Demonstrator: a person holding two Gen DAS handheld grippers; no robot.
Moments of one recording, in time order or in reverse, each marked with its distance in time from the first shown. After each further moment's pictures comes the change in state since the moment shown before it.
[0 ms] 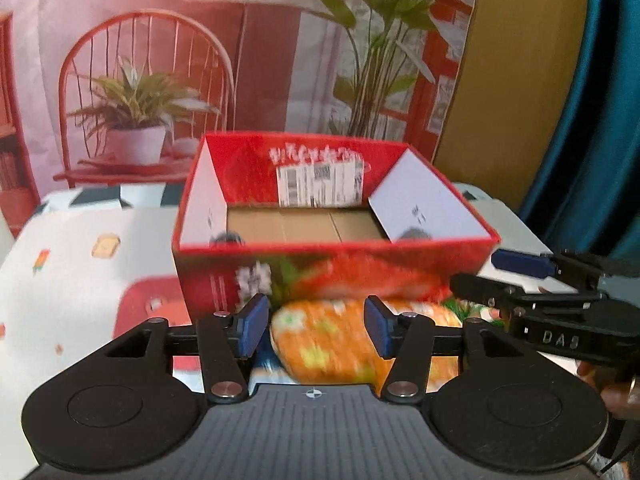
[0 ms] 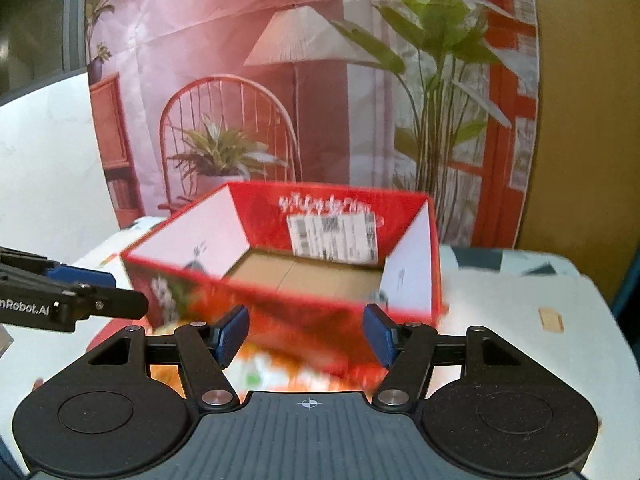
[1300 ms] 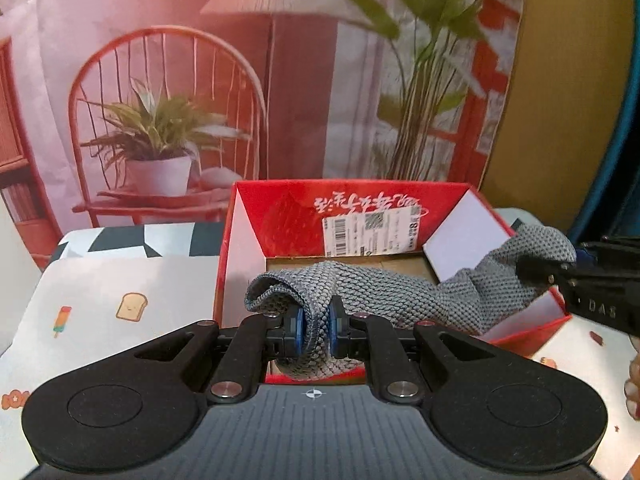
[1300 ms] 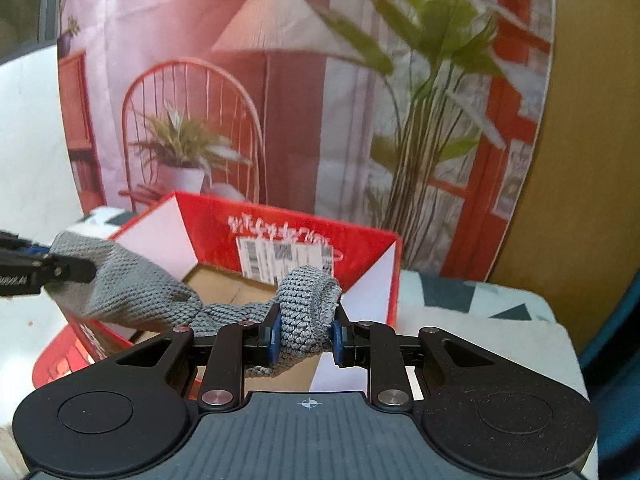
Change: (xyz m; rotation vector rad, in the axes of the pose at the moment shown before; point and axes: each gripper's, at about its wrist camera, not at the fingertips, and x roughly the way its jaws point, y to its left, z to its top) left arm 0.052 0.028 0.078 0.025 0.006 0.109; right arm 0.058 -0.027 0.073 -0.078 0.093 -0.086
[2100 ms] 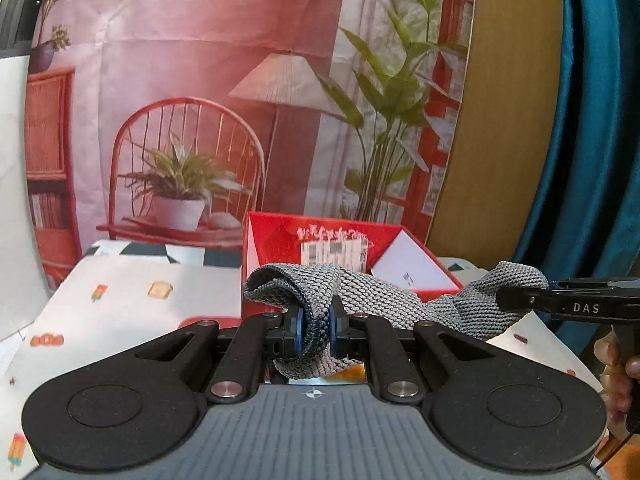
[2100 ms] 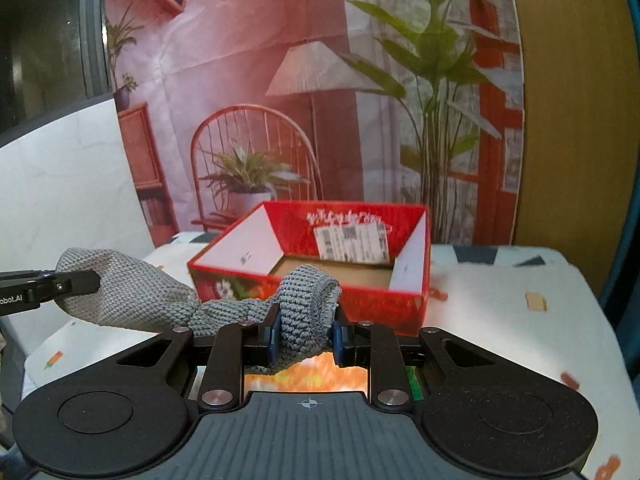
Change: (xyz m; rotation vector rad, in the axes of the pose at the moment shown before) left arm -0.169 0.011 -0.109 -0.053 -0.287 -0.081; right arm -0.156 0.028 -0.078 0.114 -0.130 0.149
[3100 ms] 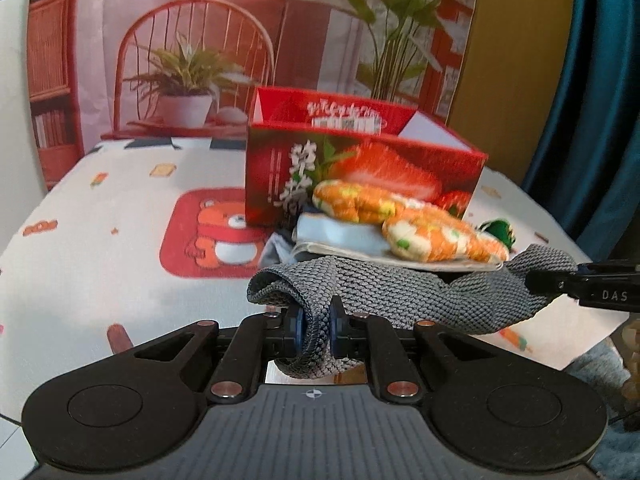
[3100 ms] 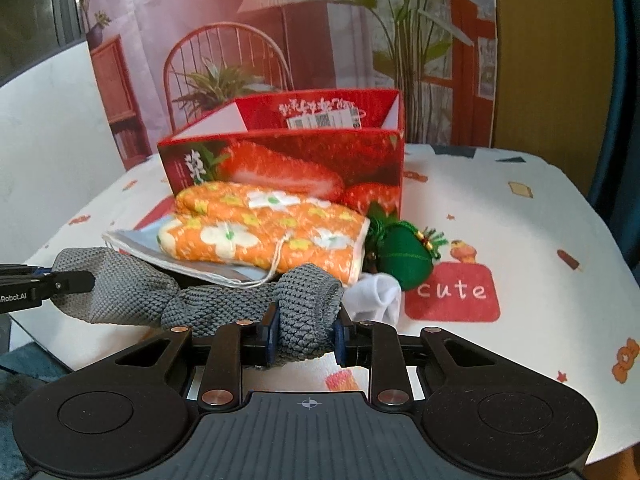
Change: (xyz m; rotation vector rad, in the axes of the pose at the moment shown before) left arm 0.013 0.011 -0.093 -0.010 0.223 0.020; right arm 0.003 -0.004 -0.109 0.044 0.169 -0.059
